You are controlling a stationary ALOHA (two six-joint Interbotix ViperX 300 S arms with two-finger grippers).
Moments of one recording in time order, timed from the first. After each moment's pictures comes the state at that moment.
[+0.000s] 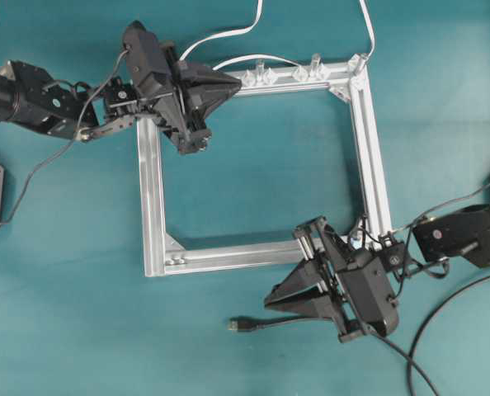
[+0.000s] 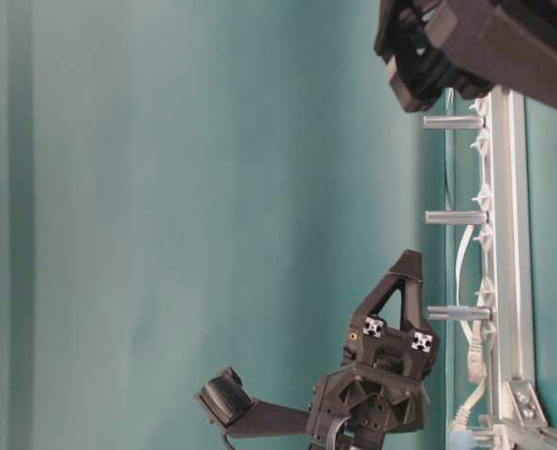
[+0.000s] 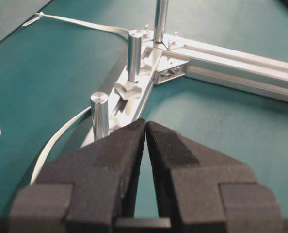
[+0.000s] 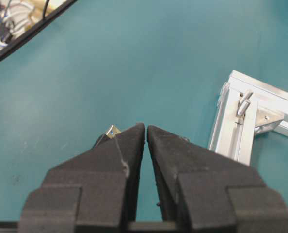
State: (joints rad) left arm 0.28 0.16 0.84 -0.11 -0.78 -0.01; right arm 0.28 0.16 0.83 -0.11 -0.78 0.00
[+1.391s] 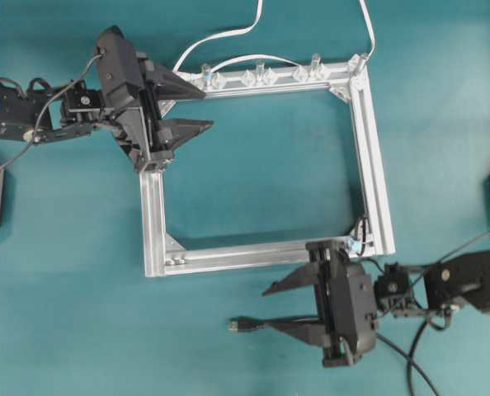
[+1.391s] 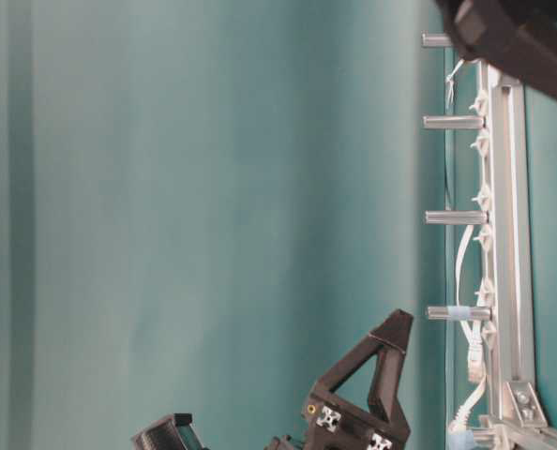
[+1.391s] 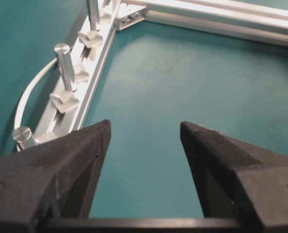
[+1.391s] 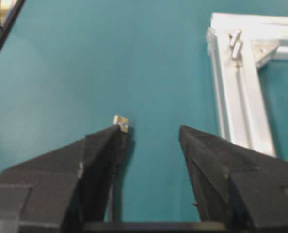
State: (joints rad) left arm 0.23 -0.13 0.93 -0.06 -0.40 0.00; right arm 0.49 0.19 0.76 0.60 -0.69 -0.19
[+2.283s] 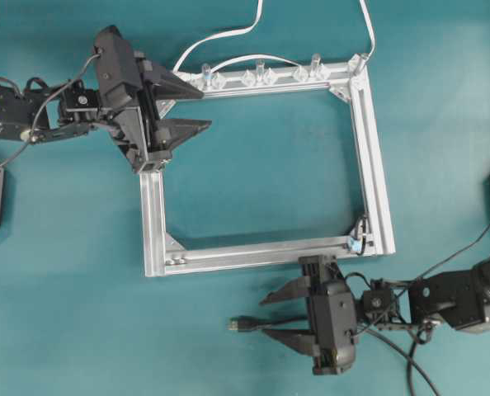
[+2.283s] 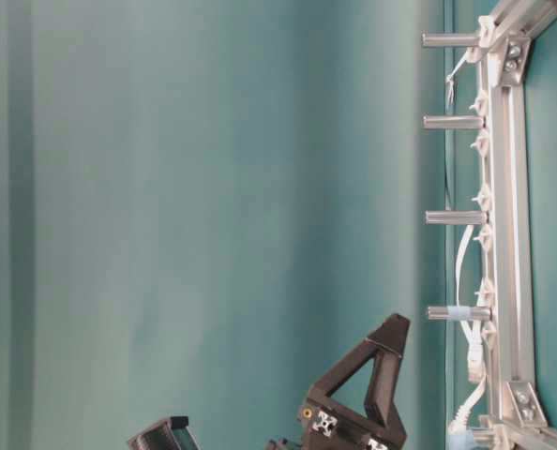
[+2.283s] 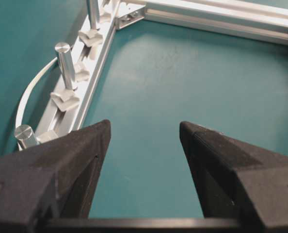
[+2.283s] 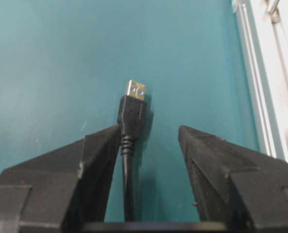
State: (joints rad) left arm 0.23 -0.14 0.93 -0.06 -0.39 0.00; right arm 0.52 0.33 0.70 0.64 -0.71 -0.20
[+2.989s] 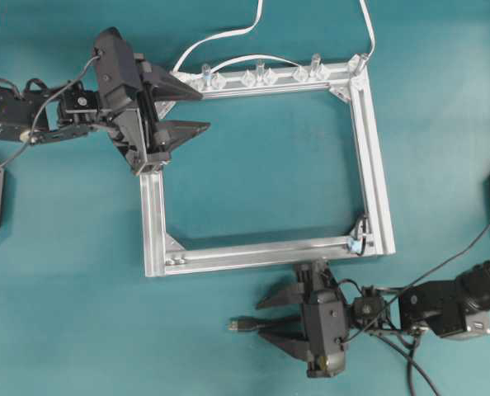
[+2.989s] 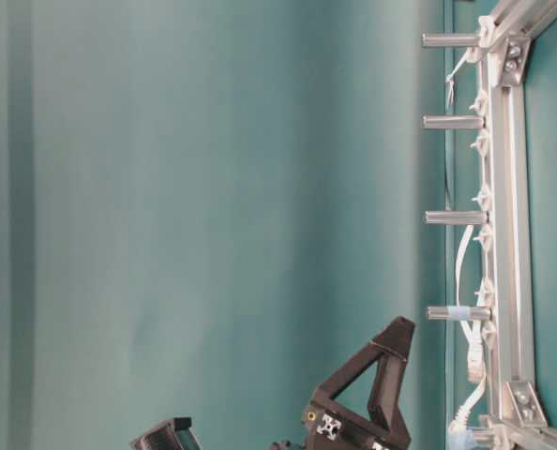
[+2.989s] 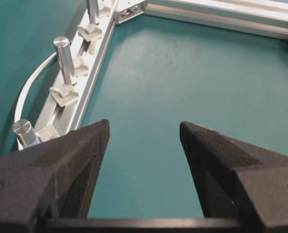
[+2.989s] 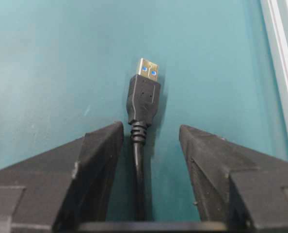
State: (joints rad) left arm 0.23 -0.14 0.94 -0.06 -0.38 0.00; right arm 0.52 0.42 0.67 0.64 -0.73 -0.19
